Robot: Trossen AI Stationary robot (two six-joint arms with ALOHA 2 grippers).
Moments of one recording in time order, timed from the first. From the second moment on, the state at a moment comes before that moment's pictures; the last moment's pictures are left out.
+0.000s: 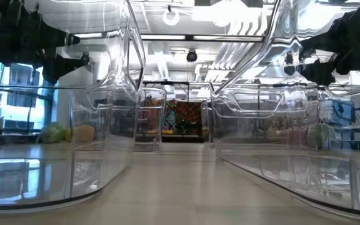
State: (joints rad) left arm -0.01 0.00 0.01 0.05 -0.27 -0.25; right arm -0.03 0.01 0.02 0.01 0.10 0.29
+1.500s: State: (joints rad) left arm -0.01 0.13 0.05 0.68 -0.32 -0.61; right arm -0.03 0.01 0.02 0.01 0.10 0.29
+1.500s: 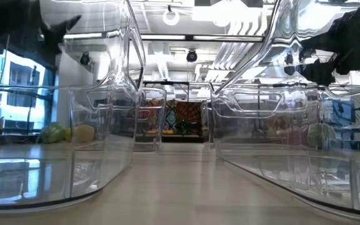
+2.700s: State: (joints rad) left arm 0.83 1.17 0.82 -0.92 -0.30 -0.62; right arm -0.03 0.01 0.02 0.01 0.10 0.29
